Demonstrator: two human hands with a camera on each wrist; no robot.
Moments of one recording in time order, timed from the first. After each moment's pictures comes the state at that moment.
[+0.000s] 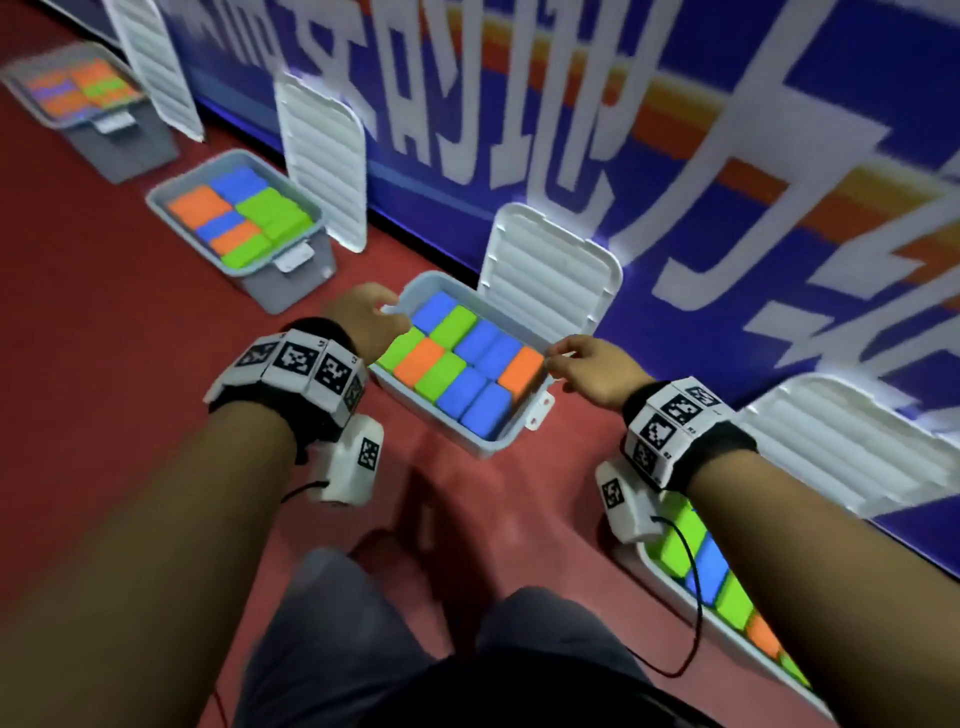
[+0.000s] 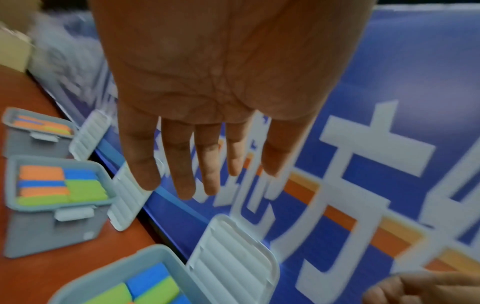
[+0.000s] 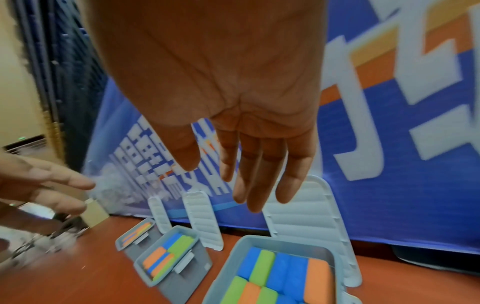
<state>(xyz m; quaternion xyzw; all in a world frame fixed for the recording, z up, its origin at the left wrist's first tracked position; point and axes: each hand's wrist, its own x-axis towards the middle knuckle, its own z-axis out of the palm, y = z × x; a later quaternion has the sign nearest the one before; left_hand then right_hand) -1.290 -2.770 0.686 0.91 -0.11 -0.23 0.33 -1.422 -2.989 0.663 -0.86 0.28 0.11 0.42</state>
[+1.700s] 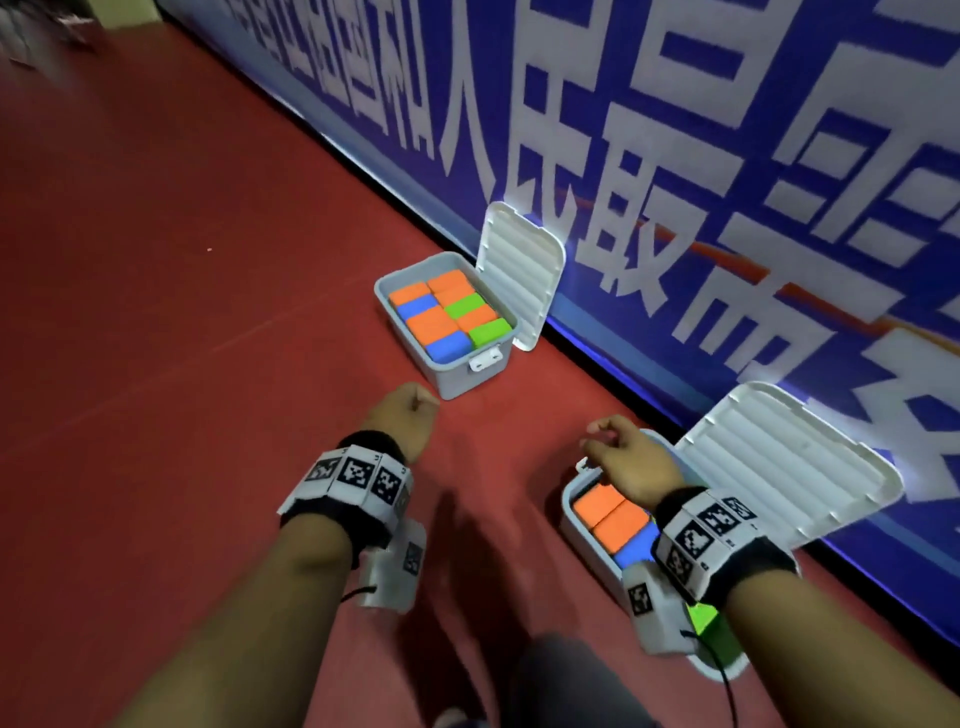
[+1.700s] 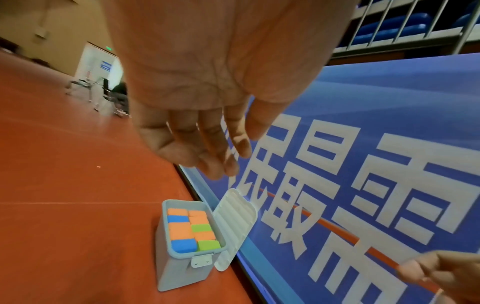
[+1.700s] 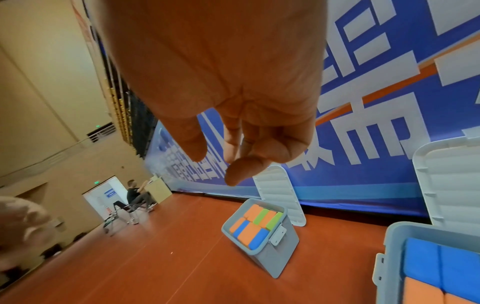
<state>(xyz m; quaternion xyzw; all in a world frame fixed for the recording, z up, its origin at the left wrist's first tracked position) -0.183 -2.023 0.743 0.91 0.01 -0.17 0.38 -0.266 -2.270 0.710 -0.85 0.25 0.10 0.46</state>
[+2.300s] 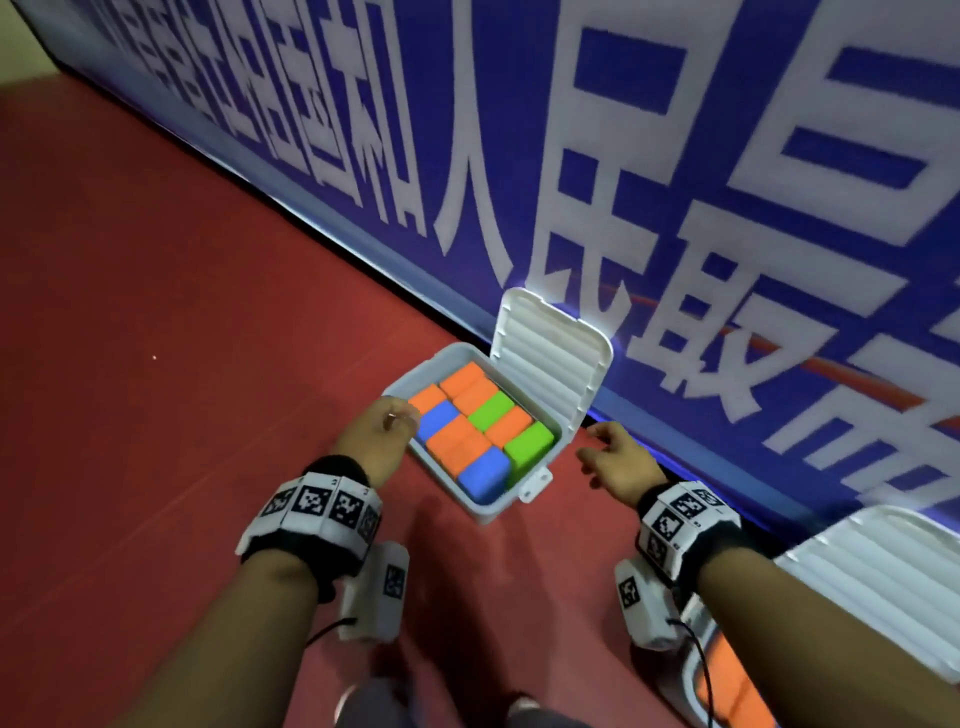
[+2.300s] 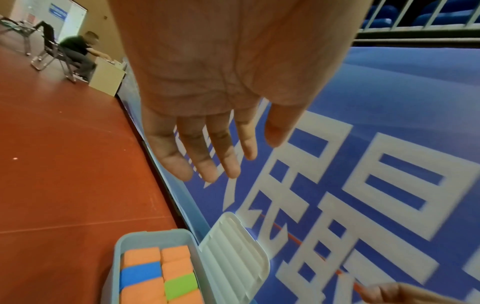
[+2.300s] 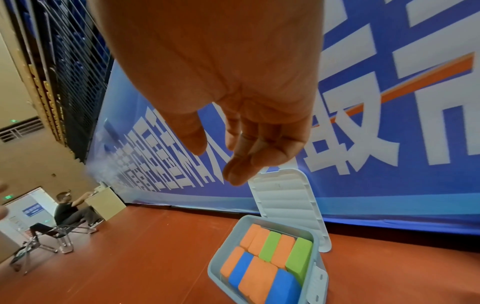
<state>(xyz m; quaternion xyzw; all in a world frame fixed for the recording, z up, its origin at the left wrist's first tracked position) 0.271 -1.932 0.740 0.88 -0.05 -0.20 0.44 0.169 -2.190 0.690 -0.81 0.34 0.07 0.48</state>
